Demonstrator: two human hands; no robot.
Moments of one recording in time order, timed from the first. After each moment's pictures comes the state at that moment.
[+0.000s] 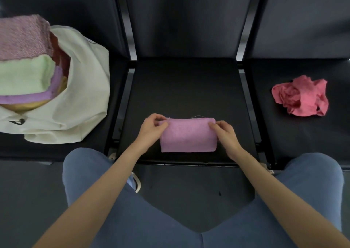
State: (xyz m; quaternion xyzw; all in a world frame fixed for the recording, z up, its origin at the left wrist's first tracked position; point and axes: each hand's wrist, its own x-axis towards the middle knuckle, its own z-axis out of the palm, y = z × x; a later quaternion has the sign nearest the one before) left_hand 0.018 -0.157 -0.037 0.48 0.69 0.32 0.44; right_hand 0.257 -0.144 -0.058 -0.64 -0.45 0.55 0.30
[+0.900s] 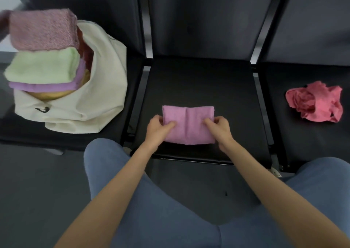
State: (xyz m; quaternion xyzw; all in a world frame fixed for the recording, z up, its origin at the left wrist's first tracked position) left_hand -0.002 -0.175 -0.041 0.39 0.74 0.35 0.42; right_hand 0.186 -0.144 -0.031 -0.69 -0.44 0.50 0.28
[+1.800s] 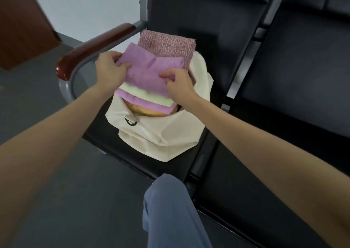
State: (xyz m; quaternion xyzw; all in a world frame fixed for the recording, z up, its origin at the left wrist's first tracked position) left_hand -0.391 -0.137 0.082 0.35 0.80 0.49 0.04; right_hand -0.219 -0.060 0.080 -0.36 -0.80 0.41 0.25
